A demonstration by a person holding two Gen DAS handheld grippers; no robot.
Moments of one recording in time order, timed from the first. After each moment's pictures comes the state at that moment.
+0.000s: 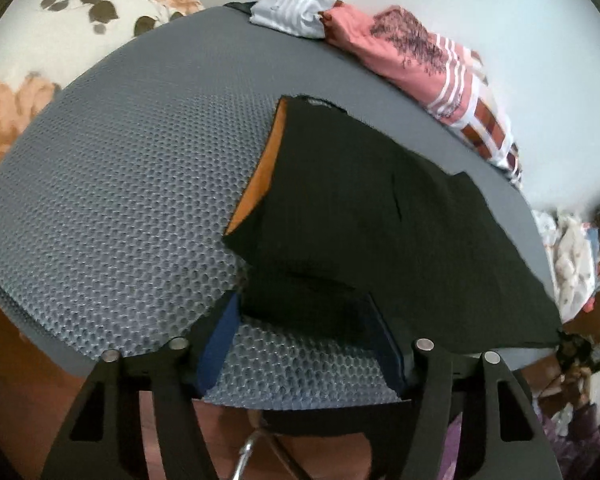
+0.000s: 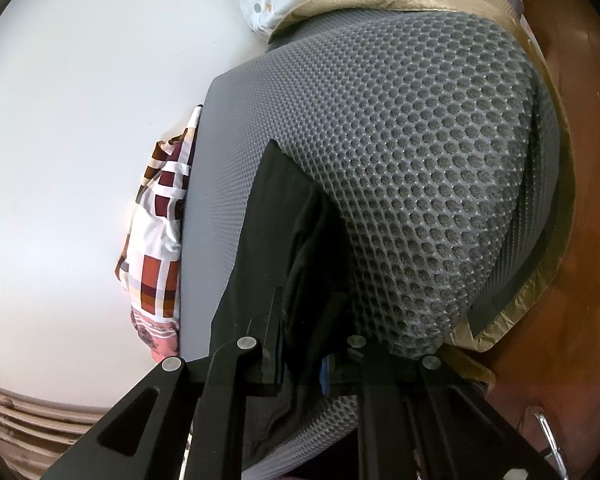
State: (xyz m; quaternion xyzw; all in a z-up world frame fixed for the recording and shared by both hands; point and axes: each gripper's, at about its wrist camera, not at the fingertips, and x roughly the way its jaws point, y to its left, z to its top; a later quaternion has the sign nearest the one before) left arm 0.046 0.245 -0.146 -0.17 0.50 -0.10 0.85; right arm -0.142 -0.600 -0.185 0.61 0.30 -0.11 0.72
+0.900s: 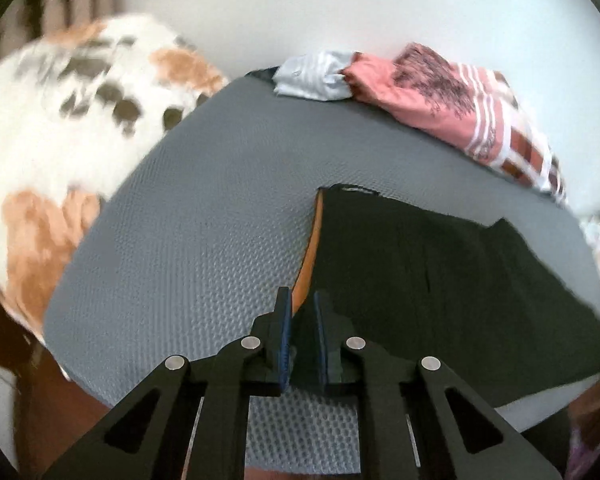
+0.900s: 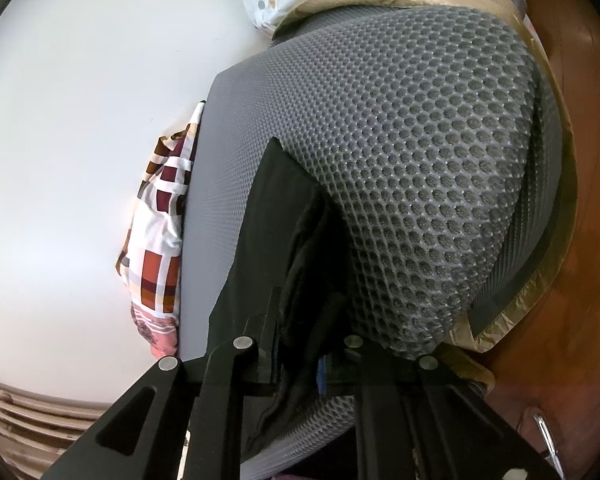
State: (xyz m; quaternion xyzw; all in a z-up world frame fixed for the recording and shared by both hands) left arm 0.076 0.262 -0.093 -0.12 0.44 -0.01 0.89; right arm -0.147 -0.598 -0.190 0.61 0.30 -0.10 0.73
